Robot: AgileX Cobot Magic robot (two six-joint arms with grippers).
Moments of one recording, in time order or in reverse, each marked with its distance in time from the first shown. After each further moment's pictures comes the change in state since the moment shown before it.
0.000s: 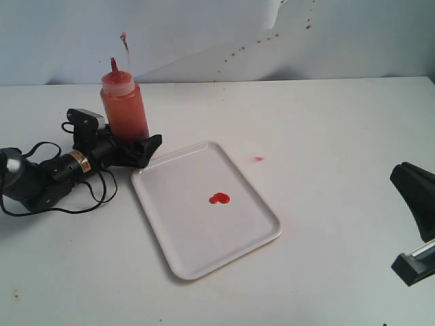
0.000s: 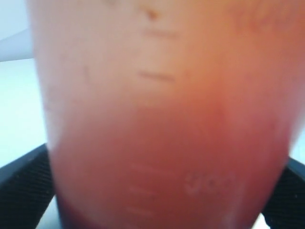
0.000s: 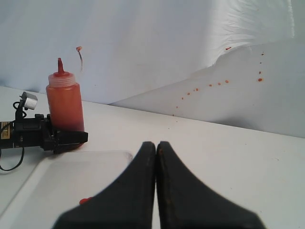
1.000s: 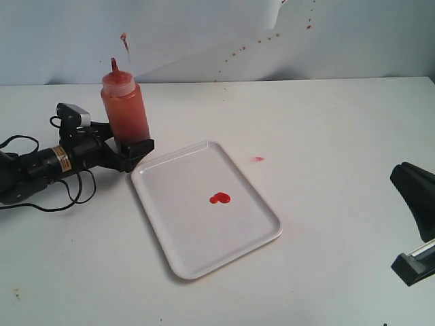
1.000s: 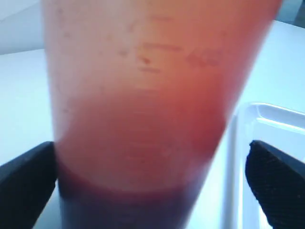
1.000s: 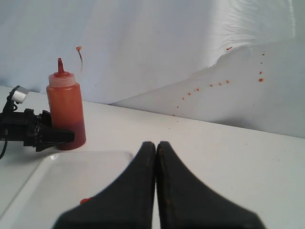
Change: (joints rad) left arm 0.095 -0.053 0.000 0.322 -0.013 -0.162; right arm 0.000 0.000 0.000 0.000 0.000 0.000
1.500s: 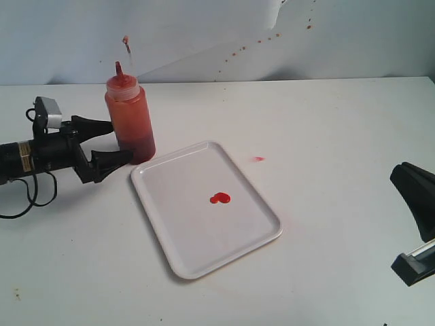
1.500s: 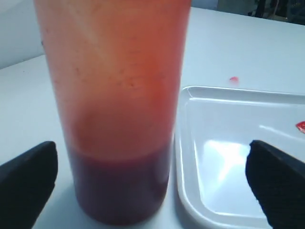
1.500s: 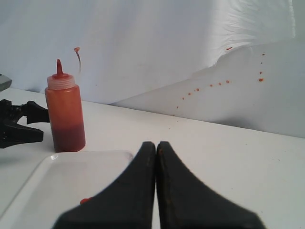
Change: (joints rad) left arm 0.140 -0.074 0.000 0.394 -0.130 -0.063; right arm 0.000 0.000 0.000 0.000 0.000 0.000
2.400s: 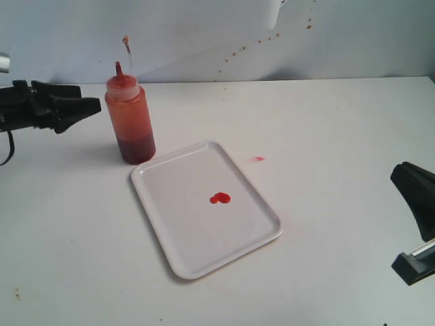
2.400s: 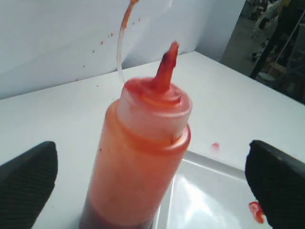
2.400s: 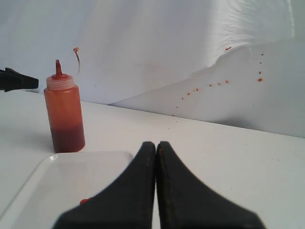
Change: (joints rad) left arm 0.079 -0.249 0.000 0.091 0.000 -0.483; right arm 0.000 0.000 0.000 0.004 0.000 0.000
